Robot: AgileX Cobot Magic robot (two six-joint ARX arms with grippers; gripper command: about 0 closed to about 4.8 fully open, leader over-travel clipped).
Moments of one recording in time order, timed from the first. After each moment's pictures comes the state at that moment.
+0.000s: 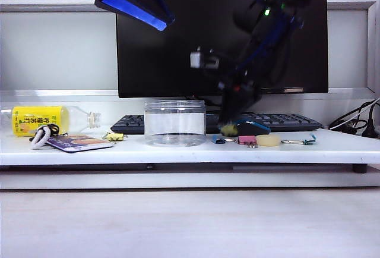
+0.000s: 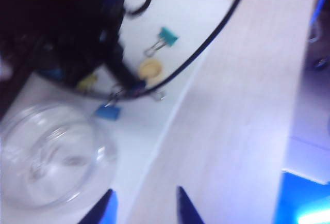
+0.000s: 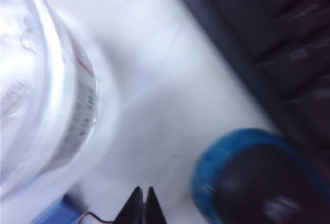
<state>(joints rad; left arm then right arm) -0.64 1.31 1.14 -0.52 0.36 0.41 0.42 1.92 1.53 -0.58 -0.25 -0.54</state>
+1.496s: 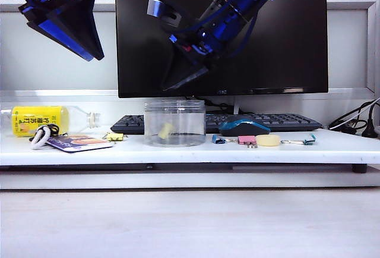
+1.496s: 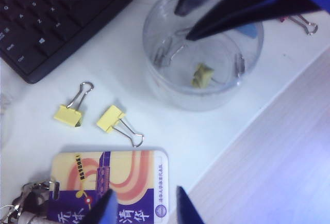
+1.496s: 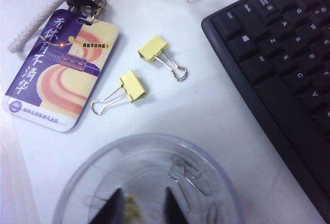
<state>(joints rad) -0.43 1.31 1.14 -0.63 0.15 0.31 0.57 1.86 1.53 -0.45 -0.39 -0.45</state>
